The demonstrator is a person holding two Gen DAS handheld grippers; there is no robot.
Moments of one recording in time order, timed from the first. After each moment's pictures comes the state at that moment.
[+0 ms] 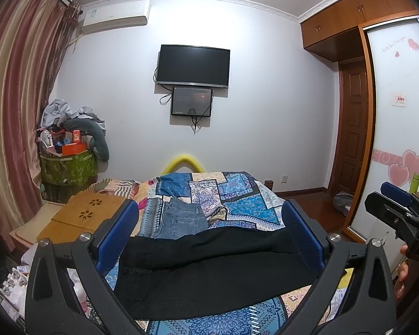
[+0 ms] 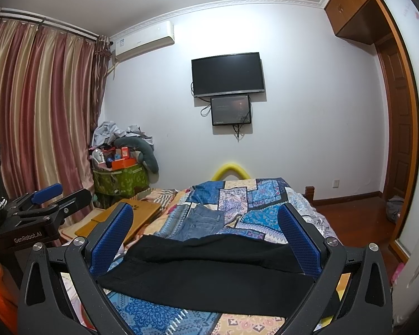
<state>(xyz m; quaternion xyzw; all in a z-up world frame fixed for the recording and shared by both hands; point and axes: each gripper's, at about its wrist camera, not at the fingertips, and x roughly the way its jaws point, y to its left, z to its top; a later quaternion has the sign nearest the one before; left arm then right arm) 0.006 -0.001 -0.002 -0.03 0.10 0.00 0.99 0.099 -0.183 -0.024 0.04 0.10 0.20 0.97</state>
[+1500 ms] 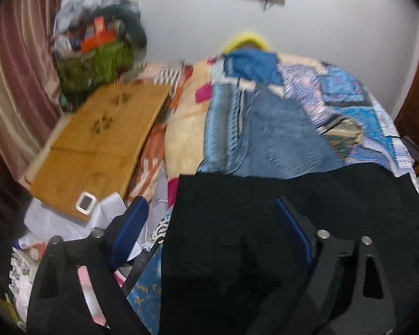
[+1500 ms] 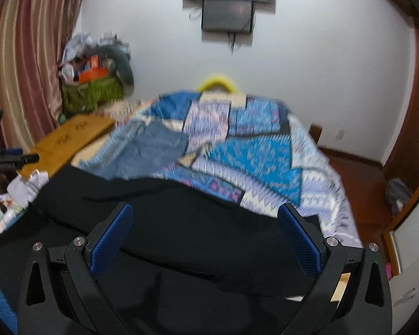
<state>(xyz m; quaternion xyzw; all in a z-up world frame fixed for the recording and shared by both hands) 0.357 0.212 -0.221 -0.06 0.42 0.12 0.90 0.356 -0.180 -0.173 -0.07 0.34 0.20 0.92</state>
